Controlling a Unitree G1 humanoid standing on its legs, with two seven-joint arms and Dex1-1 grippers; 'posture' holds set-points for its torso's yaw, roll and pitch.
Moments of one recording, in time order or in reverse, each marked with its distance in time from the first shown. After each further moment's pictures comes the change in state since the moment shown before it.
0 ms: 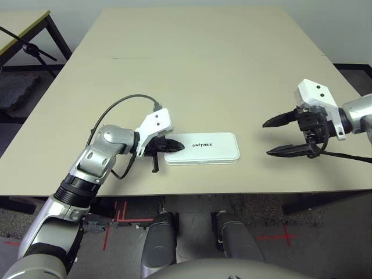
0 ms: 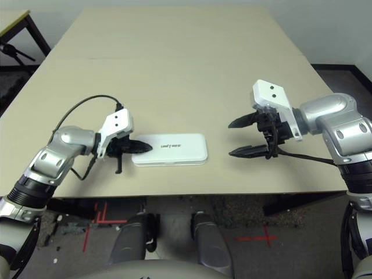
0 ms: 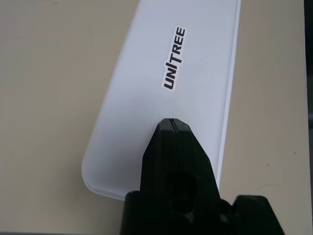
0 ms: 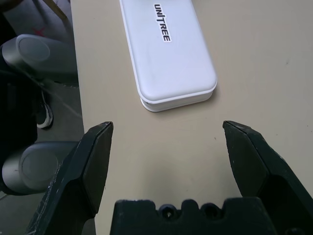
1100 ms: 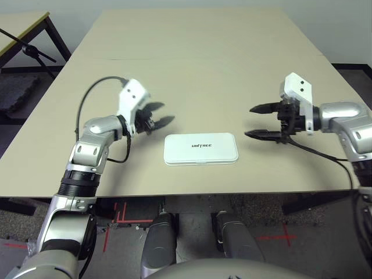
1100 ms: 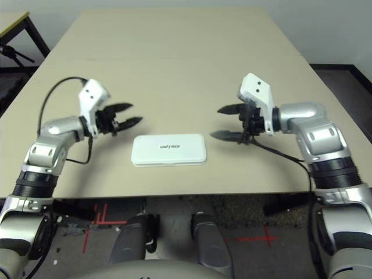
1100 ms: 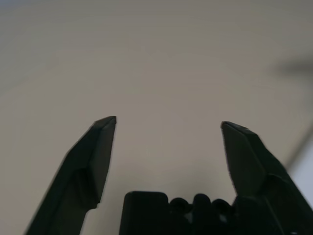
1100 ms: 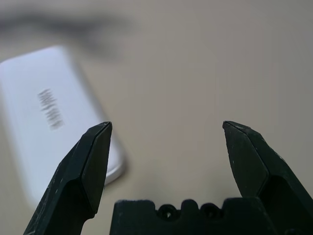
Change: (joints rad) left arm -0.089 -0.176 0.405 0.222 -0.075 -0.110 0.416; right arm -0.092 0.346 -0.115 0.213 -0.060 -0.100 -0.482
